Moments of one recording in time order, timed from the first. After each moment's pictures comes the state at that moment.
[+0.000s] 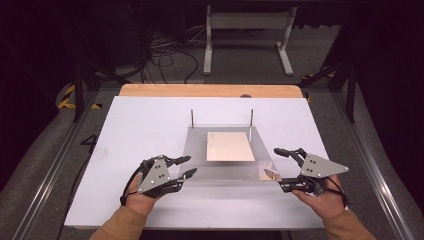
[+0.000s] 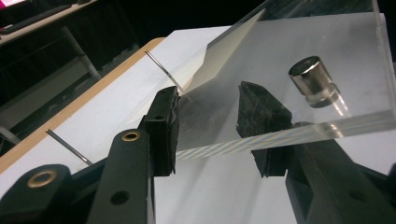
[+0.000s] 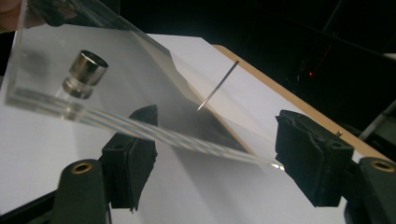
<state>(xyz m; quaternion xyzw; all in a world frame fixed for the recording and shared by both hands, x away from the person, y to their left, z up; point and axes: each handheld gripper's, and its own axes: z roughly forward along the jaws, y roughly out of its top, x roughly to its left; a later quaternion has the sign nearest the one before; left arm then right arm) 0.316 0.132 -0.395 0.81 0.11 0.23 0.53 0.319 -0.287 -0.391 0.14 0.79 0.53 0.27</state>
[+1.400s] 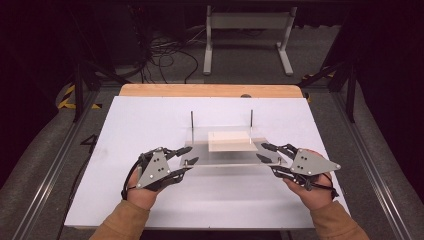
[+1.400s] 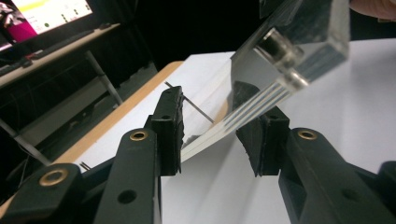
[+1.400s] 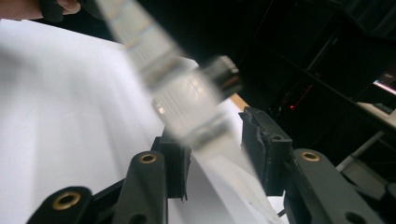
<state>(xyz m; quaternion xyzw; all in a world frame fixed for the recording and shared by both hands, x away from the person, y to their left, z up) 0.322 0.126 -0.366 0.78 0.11 0.27 0.55 0.329 -0.266 -0.367 0.08 0.78 0.53 0.33</state>
